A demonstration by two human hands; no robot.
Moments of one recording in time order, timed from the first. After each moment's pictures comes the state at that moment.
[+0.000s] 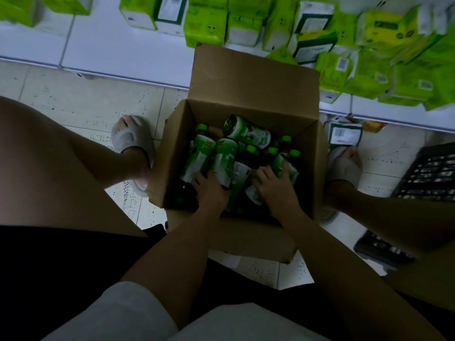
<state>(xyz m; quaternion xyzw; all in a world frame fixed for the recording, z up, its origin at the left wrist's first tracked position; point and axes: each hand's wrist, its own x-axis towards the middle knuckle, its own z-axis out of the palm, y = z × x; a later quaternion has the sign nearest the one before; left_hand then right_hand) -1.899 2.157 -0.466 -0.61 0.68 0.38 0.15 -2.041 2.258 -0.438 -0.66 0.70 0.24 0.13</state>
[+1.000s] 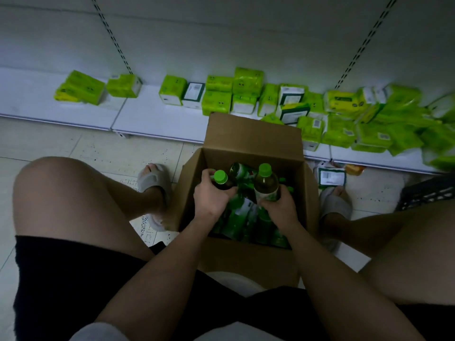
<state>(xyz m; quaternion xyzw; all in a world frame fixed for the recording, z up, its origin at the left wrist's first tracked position) -1.881 2.139 -0.340 -0.55 0.67 0.46 -0.20 -2.030 2.256 -0.377 -0.18 0.80 -0.44 0.37</state>
